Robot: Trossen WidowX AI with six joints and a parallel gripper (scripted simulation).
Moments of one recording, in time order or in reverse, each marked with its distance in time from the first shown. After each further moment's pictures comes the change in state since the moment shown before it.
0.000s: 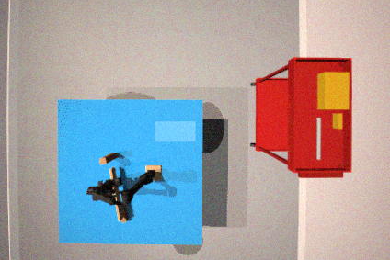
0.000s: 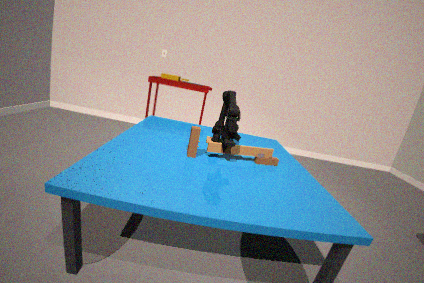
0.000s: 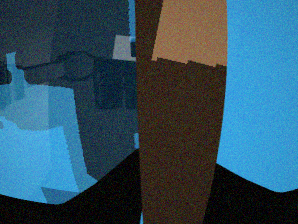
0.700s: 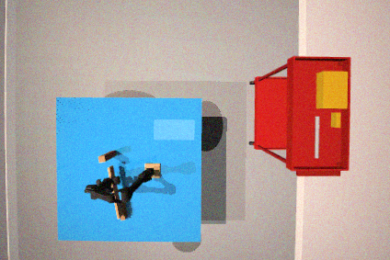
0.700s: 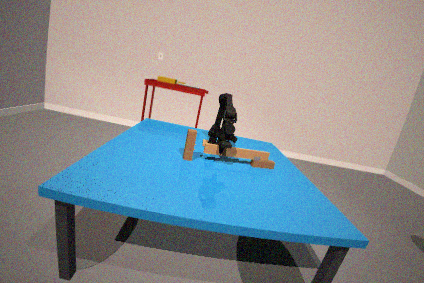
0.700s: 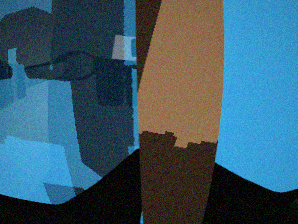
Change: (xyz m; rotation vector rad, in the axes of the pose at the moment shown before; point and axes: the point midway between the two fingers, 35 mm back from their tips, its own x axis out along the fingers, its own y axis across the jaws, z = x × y) arm -0.008 0.000 0.000 -0.001 0.000 -0.003
